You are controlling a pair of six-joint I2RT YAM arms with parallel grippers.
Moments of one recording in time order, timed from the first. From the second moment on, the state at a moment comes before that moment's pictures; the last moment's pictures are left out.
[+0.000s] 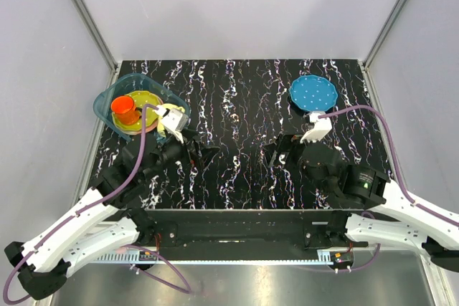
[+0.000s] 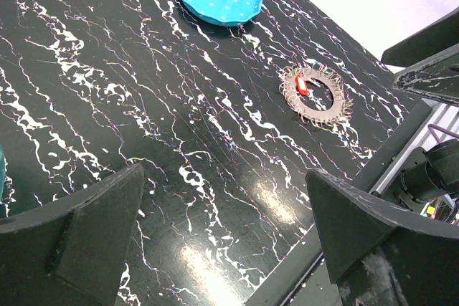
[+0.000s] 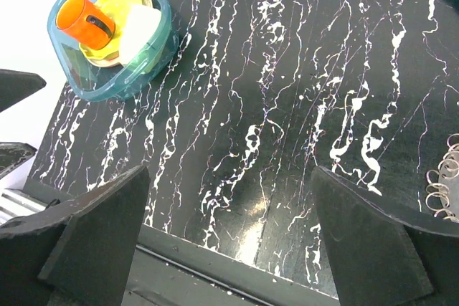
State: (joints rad) left arm -0.79 0.69 0.80 -0.30 0.01 -0.27; right arm 1.12 0.79 0.96 -0.58 0.62 0.72
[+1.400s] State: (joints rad) left arm -0.79 0.66 0.80 -0.32 -0.03 -0.25; right arm 0.40 1.42 0.90 -0.64 0.44 0.67
